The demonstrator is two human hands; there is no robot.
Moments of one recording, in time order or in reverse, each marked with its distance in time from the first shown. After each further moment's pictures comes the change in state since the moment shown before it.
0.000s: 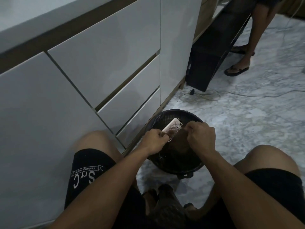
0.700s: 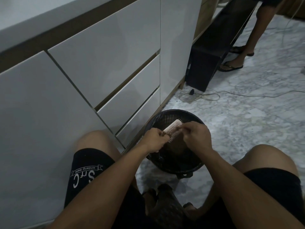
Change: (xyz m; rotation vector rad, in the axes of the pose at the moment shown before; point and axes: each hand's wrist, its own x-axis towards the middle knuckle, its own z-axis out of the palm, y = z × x) left_hand 0.001 0.007 -0.005 -0.030 -0.096 -0.040; right_hand -0.001 -0.009 -0.002 0.240 -0.037 -0.026
